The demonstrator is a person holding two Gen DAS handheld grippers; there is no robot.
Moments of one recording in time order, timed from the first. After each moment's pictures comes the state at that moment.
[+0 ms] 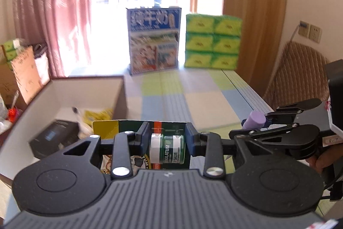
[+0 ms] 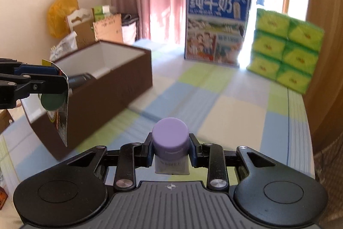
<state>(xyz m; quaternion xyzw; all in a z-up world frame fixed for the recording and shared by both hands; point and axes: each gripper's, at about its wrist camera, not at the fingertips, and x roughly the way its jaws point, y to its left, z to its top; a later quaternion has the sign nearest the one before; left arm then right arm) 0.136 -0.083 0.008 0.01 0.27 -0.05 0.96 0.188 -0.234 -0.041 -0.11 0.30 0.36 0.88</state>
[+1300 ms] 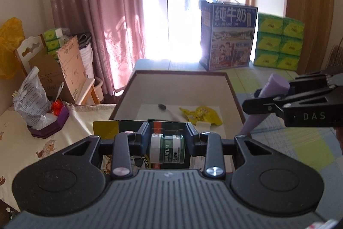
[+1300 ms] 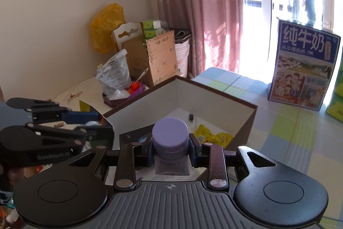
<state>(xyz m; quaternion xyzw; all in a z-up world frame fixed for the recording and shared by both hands) 0.156 0.104 0.001 0.01 0.30 0.04 0.95 0.192 -0.038 -0.011 -0.08 0.30 0.47 0.83</state>
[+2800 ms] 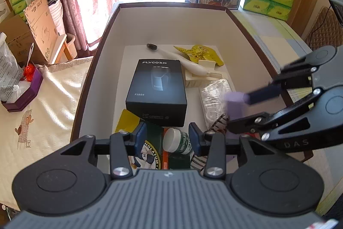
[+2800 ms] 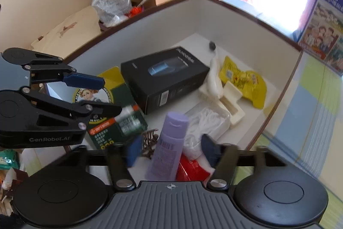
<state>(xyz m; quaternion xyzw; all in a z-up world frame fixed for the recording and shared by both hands) 0.187 0.153 -0.064 0.01 0.44 -0.04 0.90 0.189 0.036 -0.078 -0.20 0.44 0.44 0.76</state>
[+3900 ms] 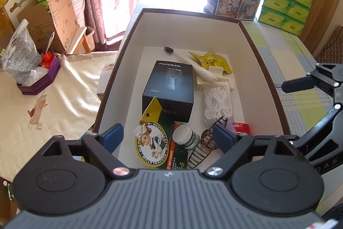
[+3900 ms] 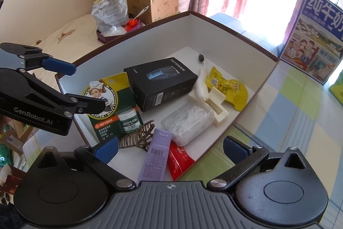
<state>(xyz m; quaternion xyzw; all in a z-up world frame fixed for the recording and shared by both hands) 0.160 0.152 -0.033 -0.02 0.44 0.03 0.90 0.162 0.002 -0.048 -0.21 0.40 0.42 0.79</state>
